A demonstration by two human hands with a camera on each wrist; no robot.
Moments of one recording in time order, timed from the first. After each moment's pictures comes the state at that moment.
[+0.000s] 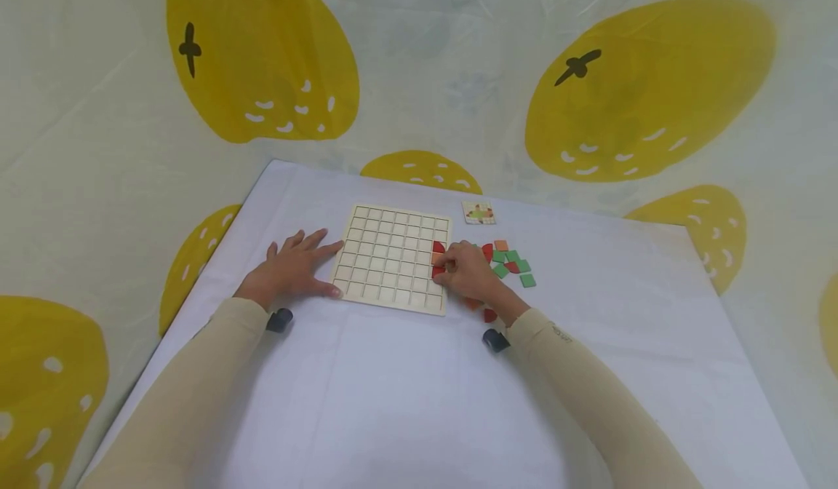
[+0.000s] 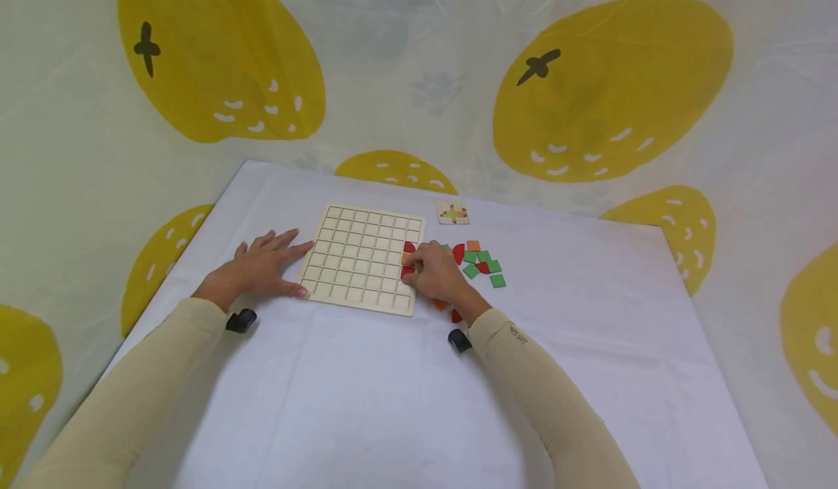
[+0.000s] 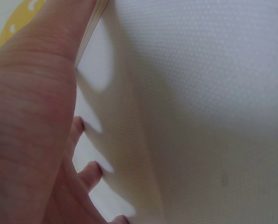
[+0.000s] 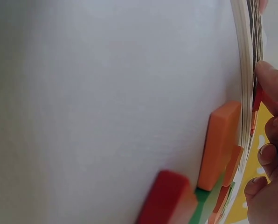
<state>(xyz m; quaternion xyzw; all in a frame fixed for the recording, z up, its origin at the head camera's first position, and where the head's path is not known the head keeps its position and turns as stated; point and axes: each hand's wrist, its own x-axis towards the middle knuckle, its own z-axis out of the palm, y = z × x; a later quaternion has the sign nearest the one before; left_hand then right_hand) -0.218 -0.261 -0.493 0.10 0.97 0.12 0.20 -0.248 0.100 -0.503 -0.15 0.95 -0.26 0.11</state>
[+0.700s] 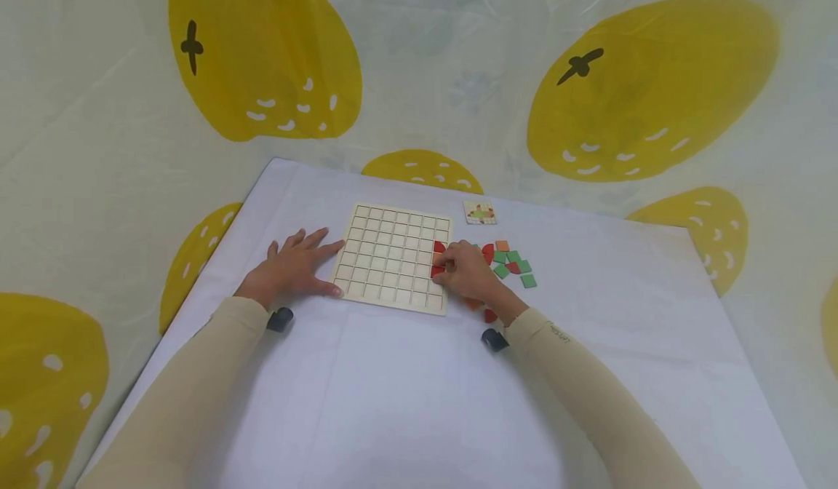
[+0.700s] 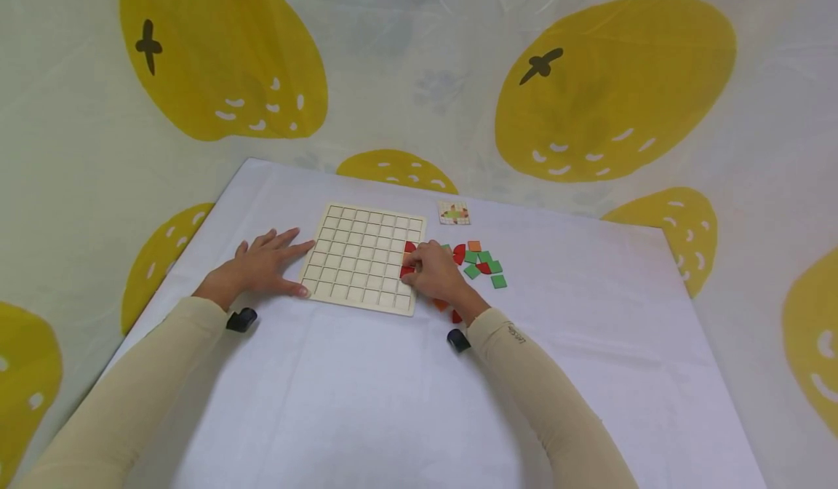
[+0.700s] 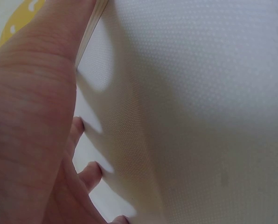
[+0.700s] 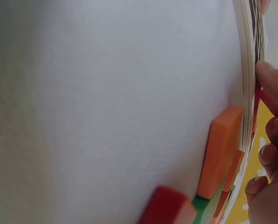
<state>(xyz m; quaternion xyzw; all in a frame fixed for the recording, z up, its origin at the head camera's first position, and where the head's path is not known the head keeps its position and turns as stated) -0.217 -0.260 -0.493 0.10 0.97 0.12 0.19 -0.249 0.098 -0.507 -0.16 0.95 -0.26 0.11</state>
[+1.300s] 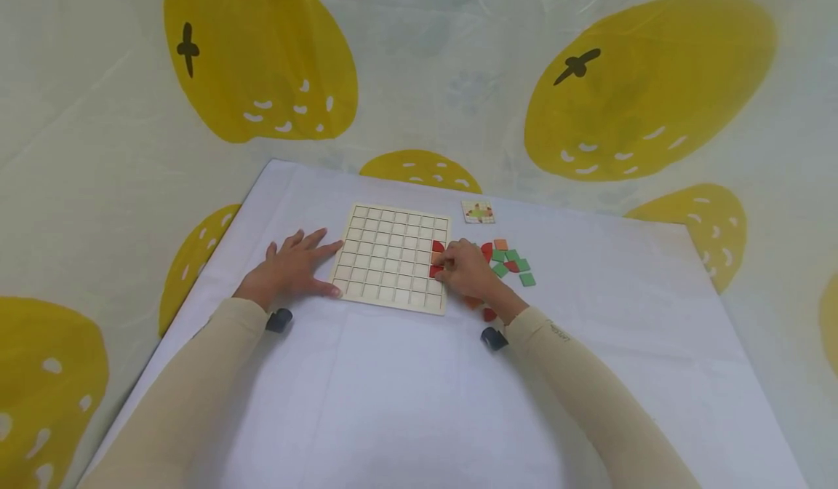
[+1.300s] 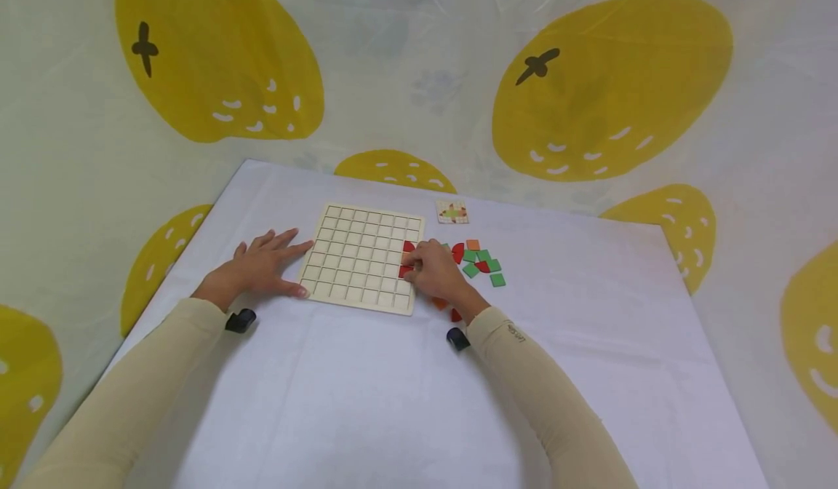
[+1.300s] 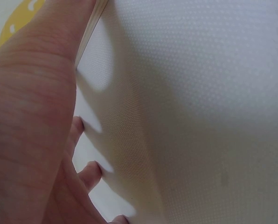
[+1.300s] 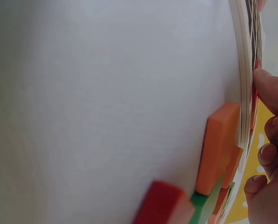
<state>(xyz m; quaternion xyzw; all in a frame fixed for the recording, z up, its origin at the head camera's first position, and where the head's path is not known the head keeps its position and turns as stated) -0.219 -0.261 -0.492 0.09 0.97 0.12 0.20 -0.250 0.099 -0.502 -0.16 0.95 -0.26 0.11</state>
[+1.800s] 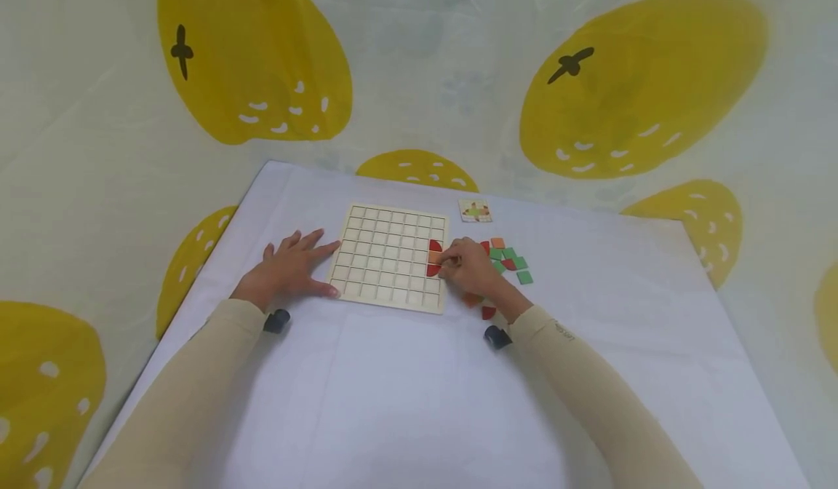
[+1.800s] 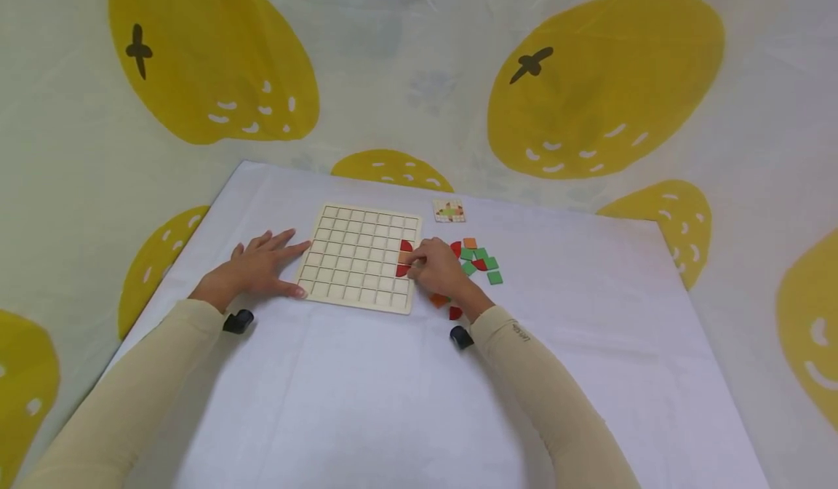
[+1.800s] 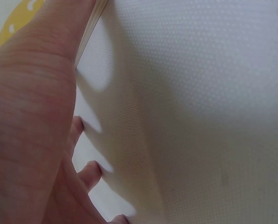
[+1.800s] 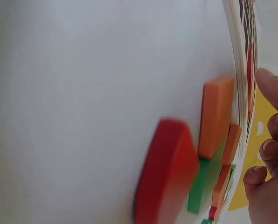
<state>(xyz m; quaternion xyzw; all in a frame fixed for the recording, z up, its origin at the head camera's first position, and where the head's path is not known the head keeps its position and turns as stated) -0.218 -0.260 -0.489 0.10 0.97 0.12 0.21 -0.252 0.113 -0.498 -0.14 0.94 -0.30 0.11</state>
